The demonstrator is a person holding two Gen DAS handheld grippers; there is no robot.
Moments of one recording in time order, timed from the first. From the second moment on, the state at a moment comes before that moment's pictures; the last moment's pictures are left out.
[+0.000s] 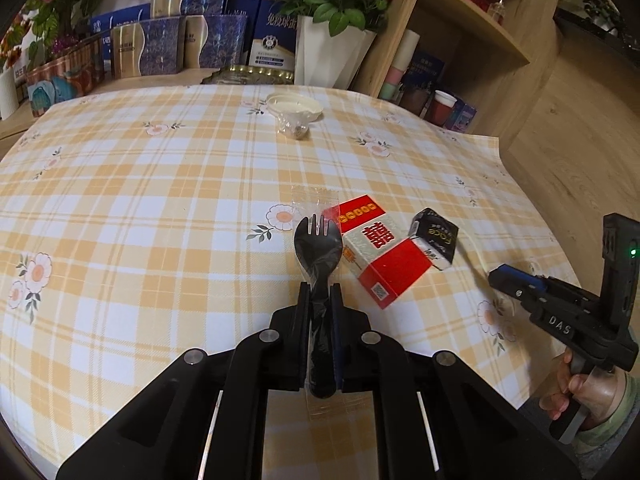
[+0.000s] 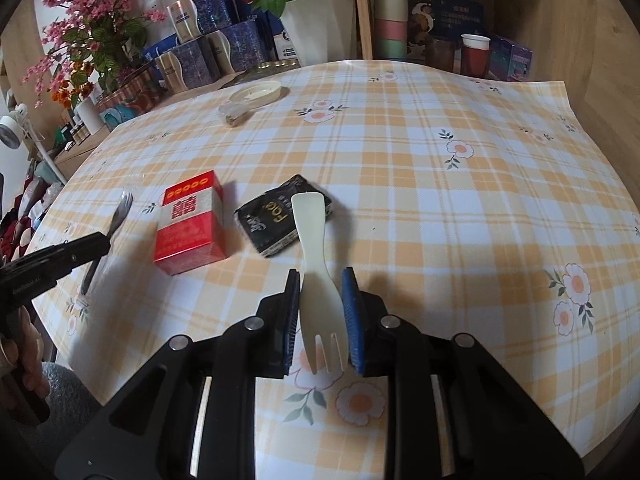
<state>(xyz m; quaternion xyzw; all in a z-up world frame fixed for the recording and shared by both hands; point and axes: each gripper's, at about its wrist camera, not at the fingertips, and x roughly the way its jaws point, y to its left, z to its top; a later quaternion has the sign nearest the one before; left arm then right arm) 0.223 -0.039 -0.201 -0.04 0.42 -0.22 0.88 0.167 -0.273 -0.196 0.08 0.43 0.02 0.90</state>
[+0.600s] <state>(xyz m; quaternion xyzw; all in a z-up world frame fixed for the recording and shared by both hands) 0.177 -0.024 -0.172 -0.04 0.40 -0.23 0.89 0.126 -0.252 -0.170 0.07 0.41 0.04 0.91</state>
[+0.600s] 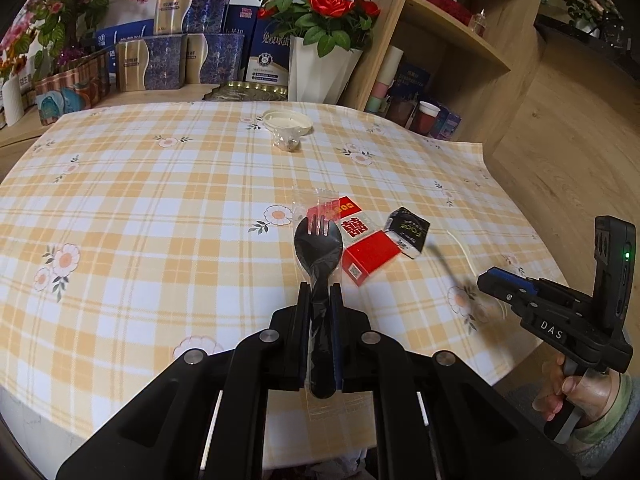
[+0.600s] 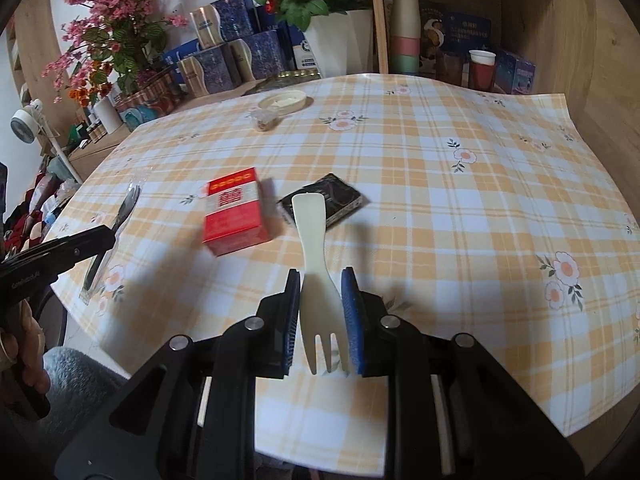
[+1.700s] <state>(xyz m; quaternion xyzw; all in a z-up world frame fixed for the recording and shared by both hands) 0.039 0.039 -0.150 -0.06 0.39 -0.21 0.90 -0.005 -0.142 -0.236 0.00 0.52 0.16 0.84</state>
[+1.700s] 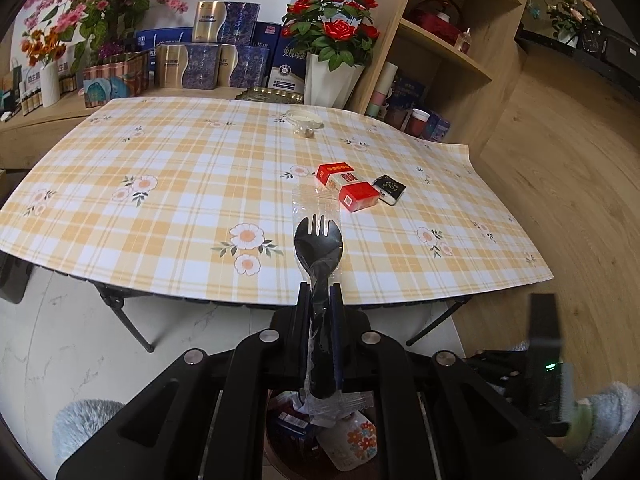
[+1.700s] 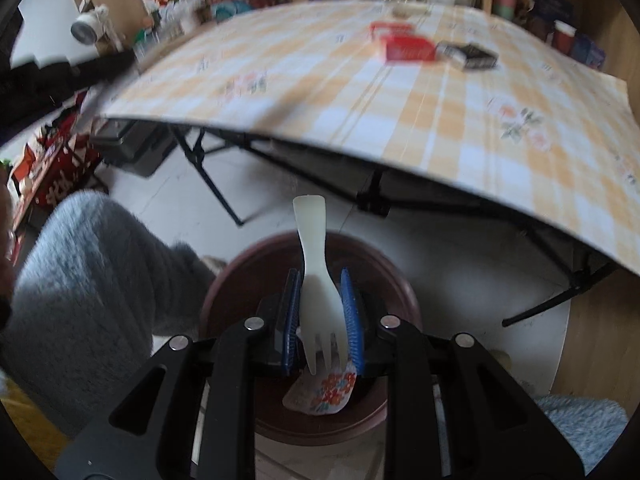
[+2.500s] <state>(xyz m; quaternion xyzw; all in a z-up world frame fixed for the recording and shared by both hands) 0.029 0.033 -0.158 -0.05 0.39 -0.23 0.89 -0.010 -0.169 -0.200 -0.01 0.43 0.10 0.90</state>
